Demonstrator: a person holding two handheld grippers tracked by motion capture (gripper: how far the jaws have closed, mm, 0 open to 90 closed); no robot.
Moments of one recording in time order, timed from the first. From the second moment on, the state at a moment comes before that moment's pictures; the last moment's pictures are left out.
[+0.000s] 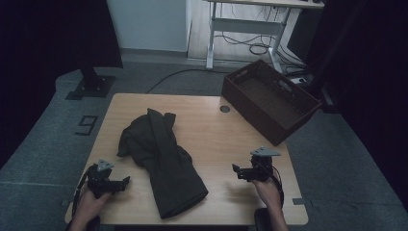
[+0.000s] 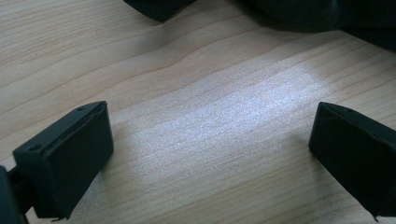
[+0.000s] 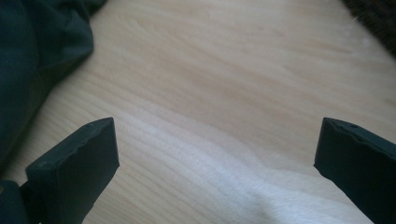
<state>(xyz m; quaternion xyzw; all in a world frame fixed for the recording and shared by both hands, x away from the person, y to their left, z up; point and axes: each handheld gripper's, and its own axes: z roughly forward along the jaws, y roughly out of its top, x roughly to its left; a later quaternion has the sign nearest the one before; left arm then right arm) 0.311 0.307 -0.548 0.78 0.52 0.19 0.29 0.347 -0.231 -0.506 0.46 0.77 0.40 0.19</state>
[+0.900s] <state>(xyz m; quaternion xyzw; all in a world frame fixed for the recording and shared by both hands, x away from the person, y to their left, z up) 0.310 0.306 -0.548 0.78 0.52 0.19 0.29 0.344 -0.208 -0.556 0.45 0.80 0.34 0.19</state>
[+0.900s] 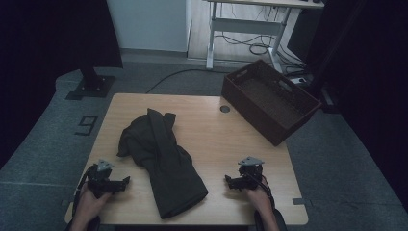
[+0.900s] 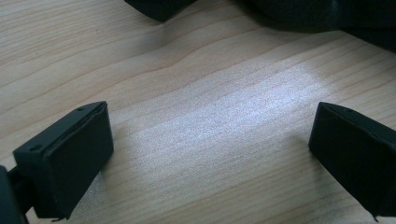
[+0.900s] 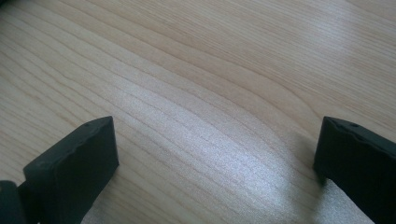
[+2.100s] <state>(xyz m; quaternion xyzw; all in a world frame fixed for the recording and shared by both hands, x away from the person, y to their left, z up) 0.346 0.180 -0.457 0.85 0.35 0.12 0.39 0.338 -0.212 -0.551 0.45 0.81 0.35 0.15</state>
